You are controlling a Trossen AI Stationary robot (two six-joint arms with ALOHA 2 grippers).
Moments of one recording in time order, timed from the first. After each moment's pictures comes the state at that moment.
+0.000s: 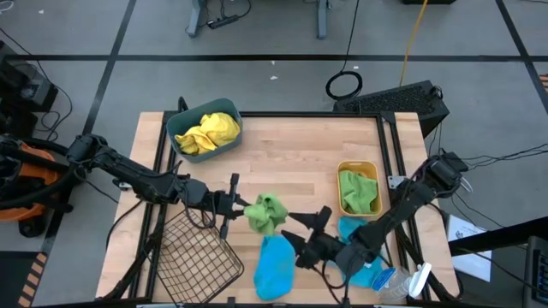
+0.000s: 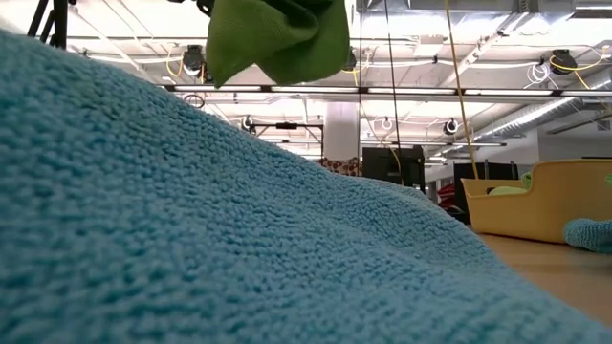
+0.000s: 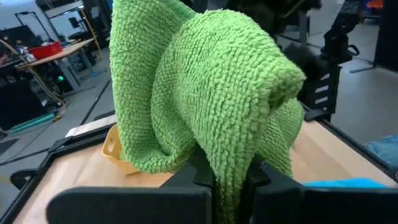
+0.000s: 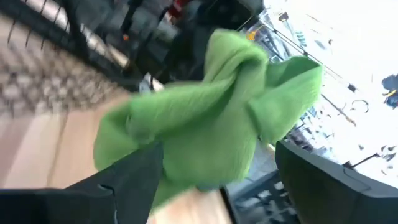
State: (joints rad) left arm -0.34 1.22 0.67 0.41 -0.16 0.25; right arm 0.68 1.74 1.09 0.53 1.19 -0.67
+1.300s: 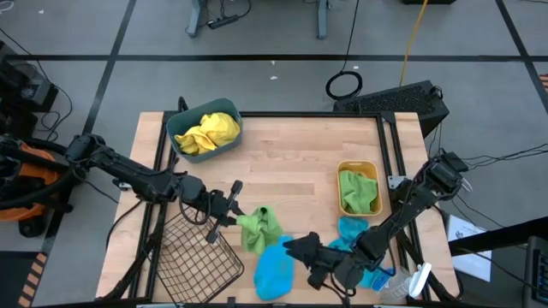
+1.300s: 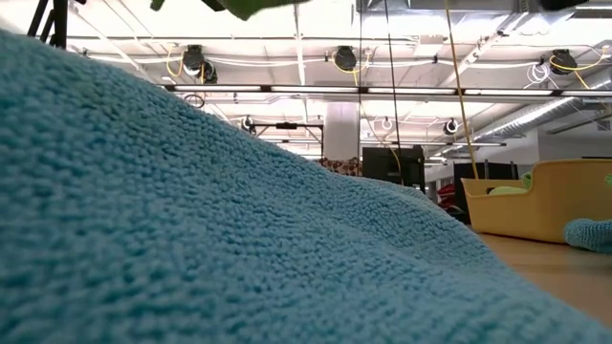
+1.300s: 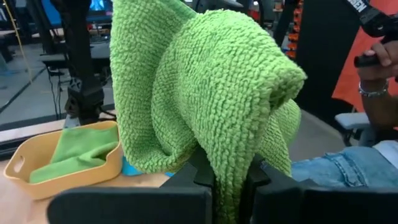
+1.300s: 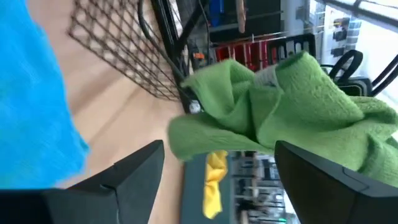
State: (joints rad) left arm -0.33 1.19 0.67 0.44 0.12 0.06; right arm 0.73 1.75 1.09 0.33 0.92 -1.06
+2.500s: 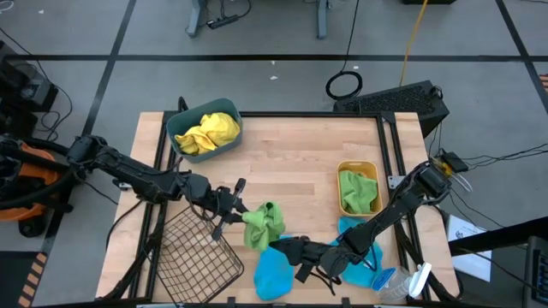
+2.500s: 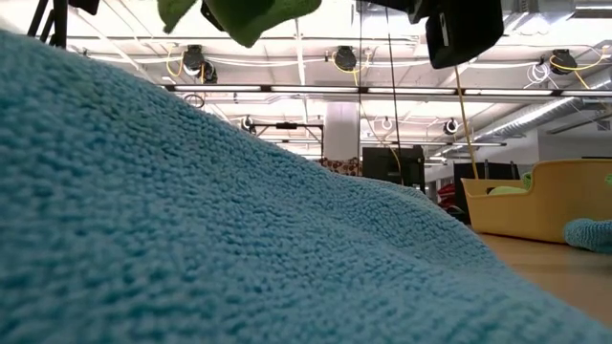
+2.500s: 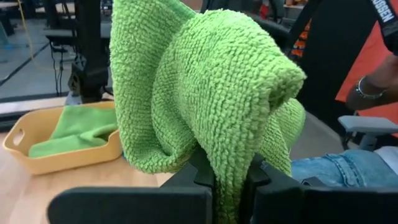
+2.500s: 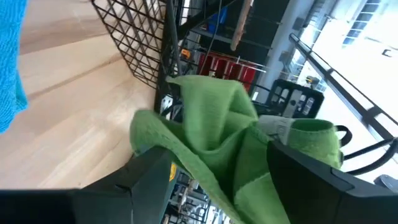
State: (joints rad) left arm -0.29 1.23 0.67 0.44 0.13 -0.02; right arm 0.64 1.86 1.09 0.56 0.84 -1.62
